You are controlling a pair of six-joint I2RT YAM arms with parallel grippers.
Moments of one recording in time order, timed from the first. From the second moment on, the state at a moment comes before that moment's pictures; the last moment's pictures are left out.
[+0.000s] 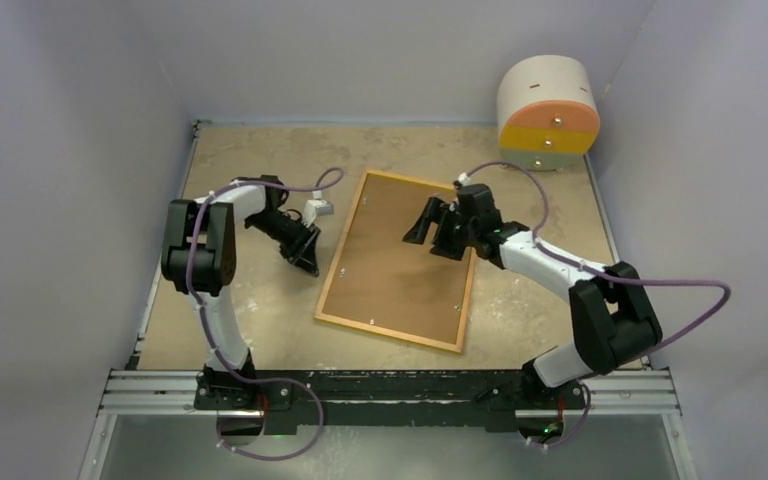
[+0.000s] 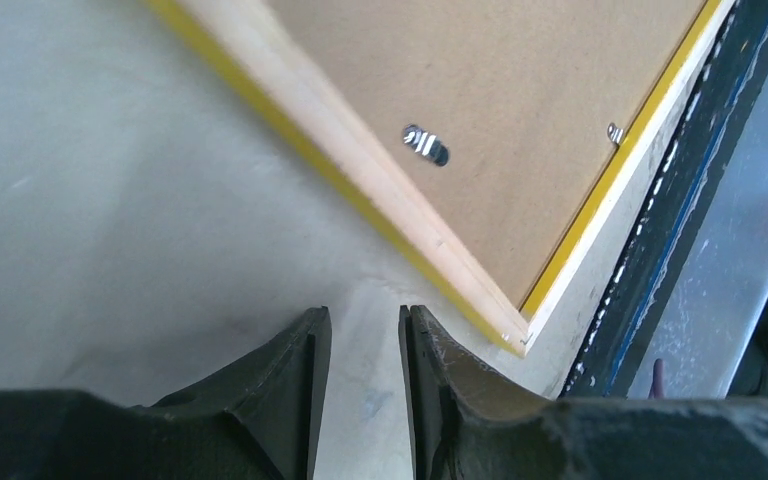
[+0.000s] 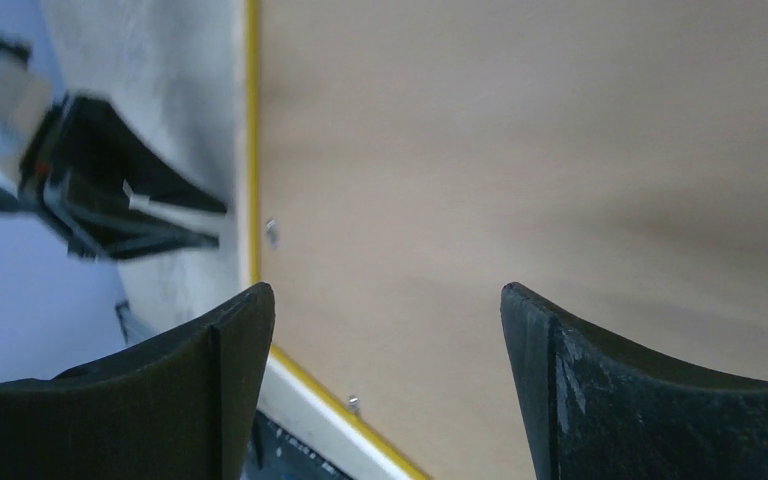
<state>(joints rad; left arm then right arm) -0.11 1.98 1.26 -1.00 0.79 0.81 0.40 1.48 0.86 -0.16 -0.28 0.79</state>
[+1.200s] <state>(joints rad) -0.10 2.02 1.25 -0.86 0.89 0.60 0.81 1.93 1.03 0.24 -0.38 1.07</state>
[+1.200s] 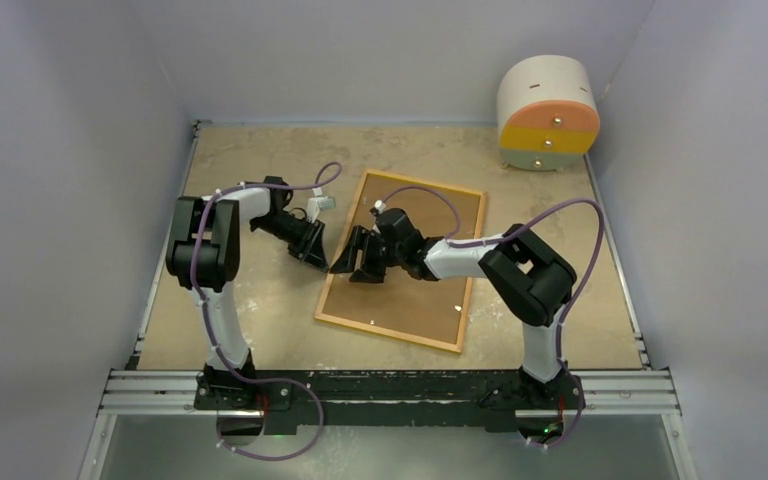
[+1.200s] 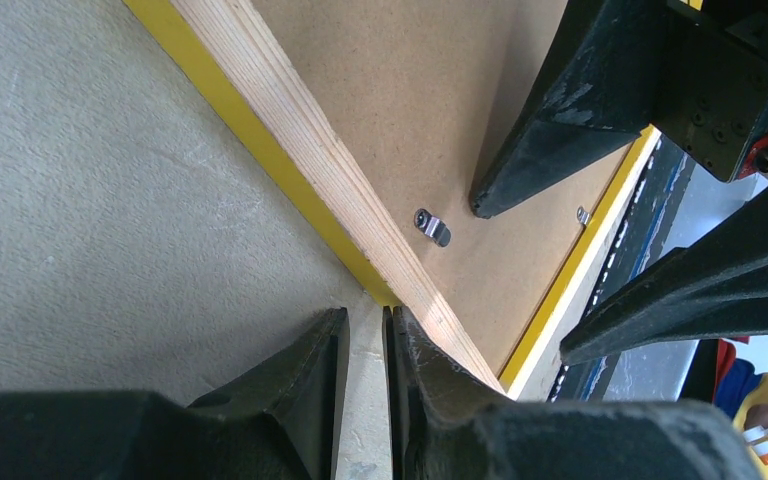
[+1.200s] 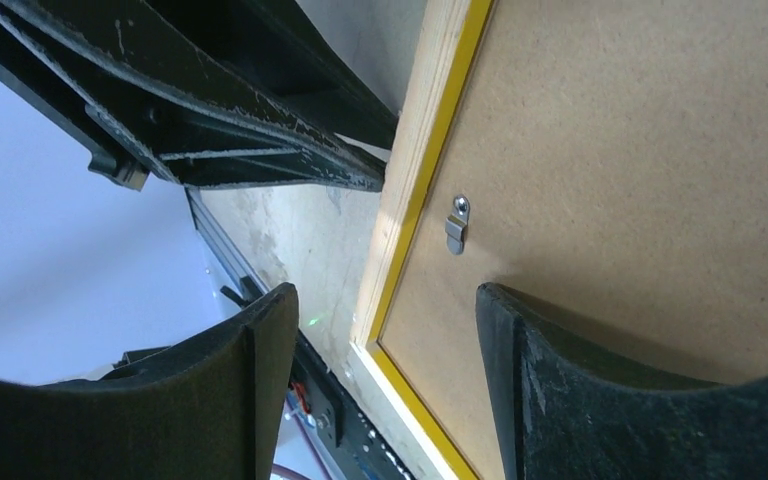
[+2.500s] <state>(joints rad) -0.10 2.03 1.25 -0.86 0.89 0.60 0.81 2.04 1.16 0.25 -0.37 1.10</state>
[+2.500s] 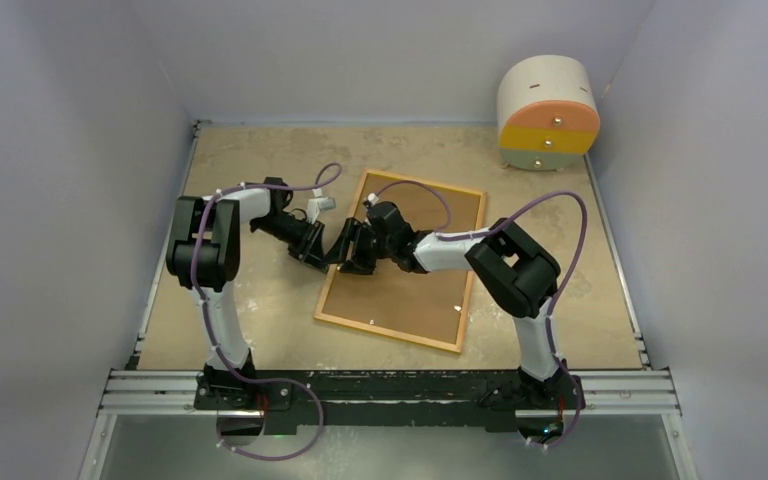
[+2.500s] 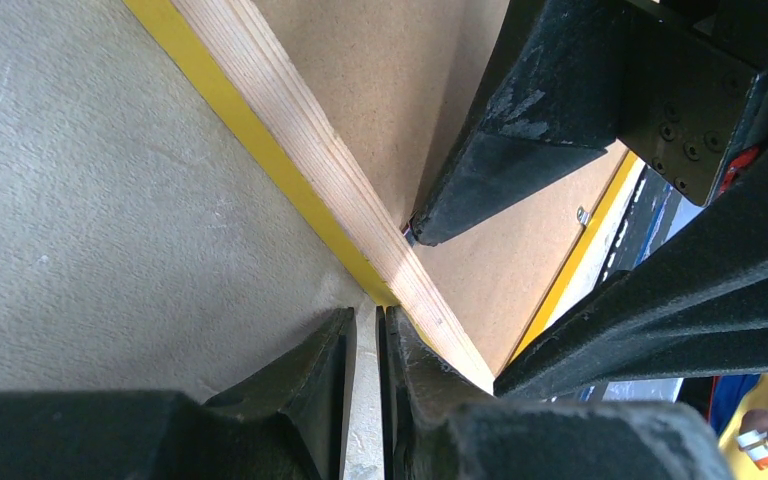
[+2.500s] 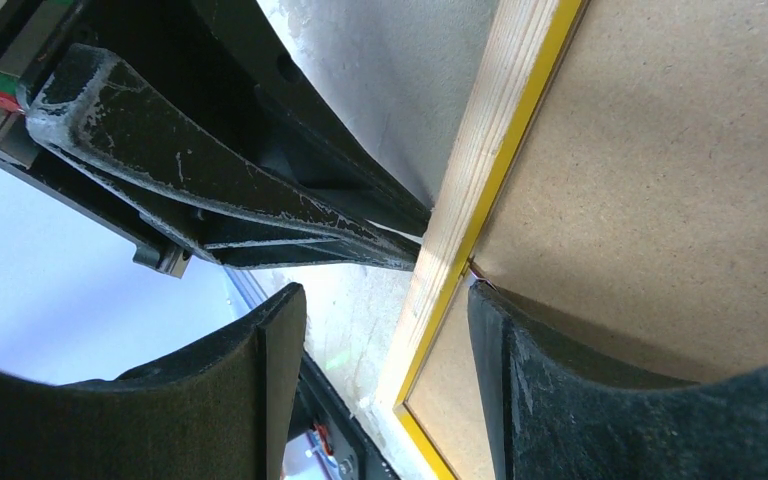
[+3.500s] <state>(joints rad) -0.13 2.24 1.62 -0.80 0.93 0.40 0.49 2.10 1.45 0.01 -0.34 0.85</state>
